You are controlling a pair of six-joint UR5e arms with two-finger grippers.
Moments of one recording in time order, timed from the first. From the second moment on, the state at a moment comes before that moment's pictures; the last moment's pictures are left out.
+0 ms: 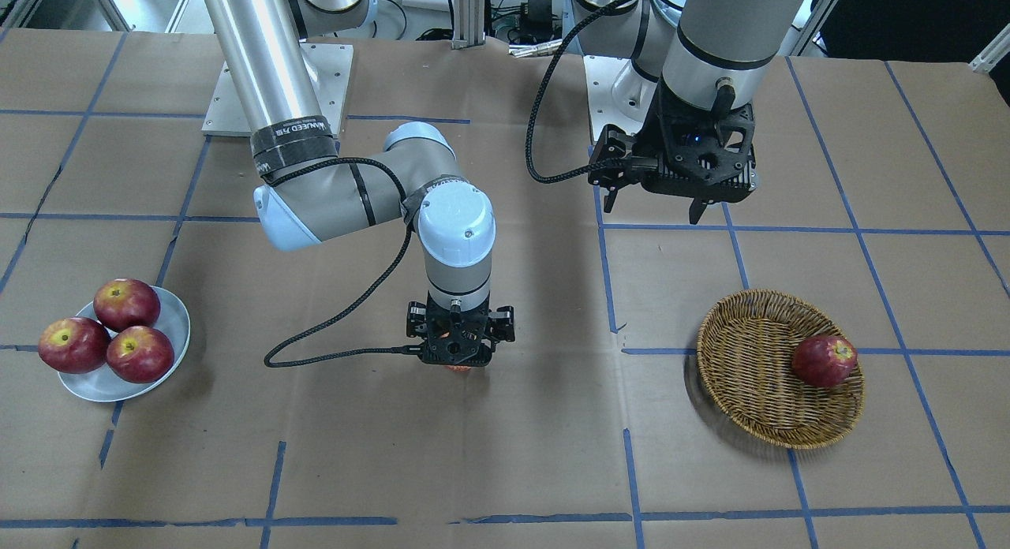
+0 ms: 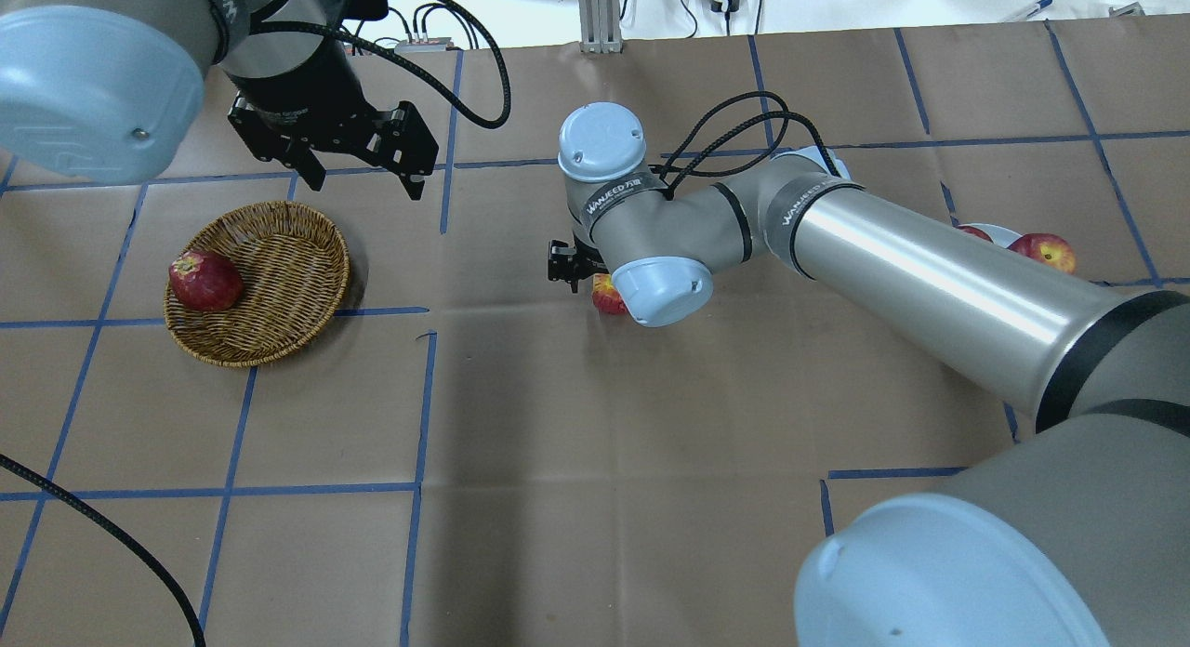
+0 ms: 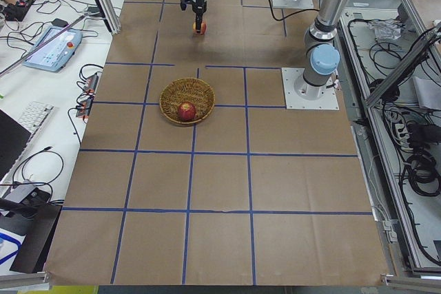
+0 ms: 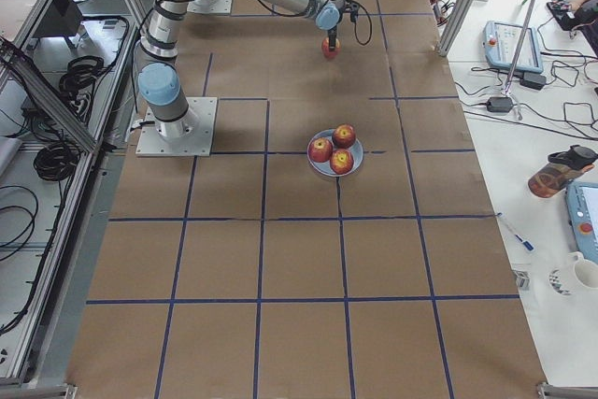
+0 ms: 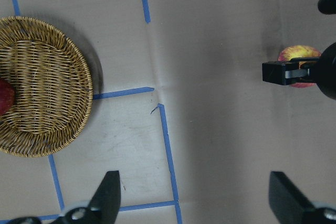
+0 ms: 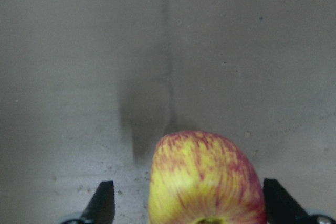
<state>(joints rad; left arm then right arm) -1.64 -1.64 -1.52 -1.51 1.58 0.09 1.96 -1.00 1.64 -2.25 -1.58 0.45</state>
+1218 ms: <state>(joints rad) -1.62 -1.64 -1.52 -1.50 1.58 0.11 1.82 -1.17 1.65 -2.17 -1.65 0.31</state>
